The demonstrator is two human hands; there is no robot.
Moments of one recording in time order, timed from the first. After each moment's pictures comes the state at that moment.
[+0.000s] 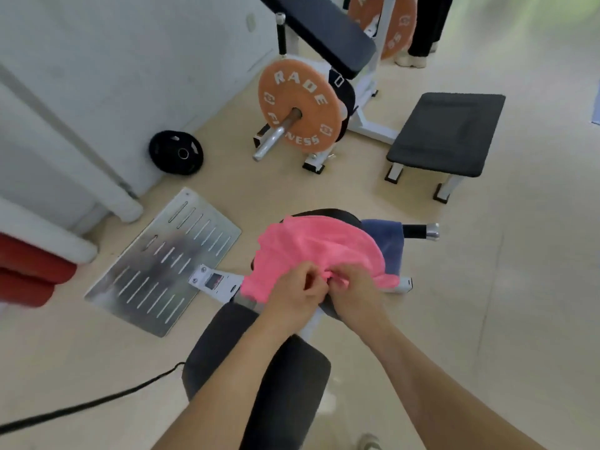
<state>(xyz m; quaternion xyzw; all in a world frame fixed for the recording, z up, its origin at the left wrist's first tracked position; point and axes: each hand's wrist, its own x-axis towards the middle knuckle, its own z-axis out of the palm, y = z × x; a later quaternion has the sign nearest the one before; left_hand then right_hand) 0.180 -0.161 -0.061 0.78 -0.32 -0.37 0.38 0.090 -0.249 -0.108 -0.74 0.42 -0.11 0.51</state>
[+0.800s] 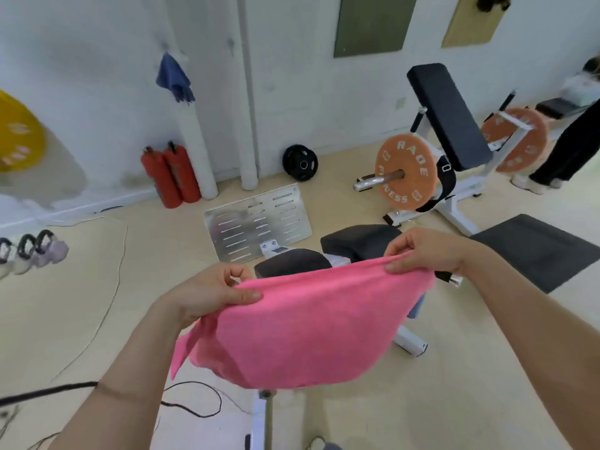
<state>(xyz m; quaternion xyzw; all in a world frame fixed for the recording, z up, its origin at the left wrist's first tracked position) 0.033 0.134 0.102 0.77 -0.12 -0.37 0.51 -0.020 -0.231 0.151 -0.89 0.03 0.27 0.36</state>
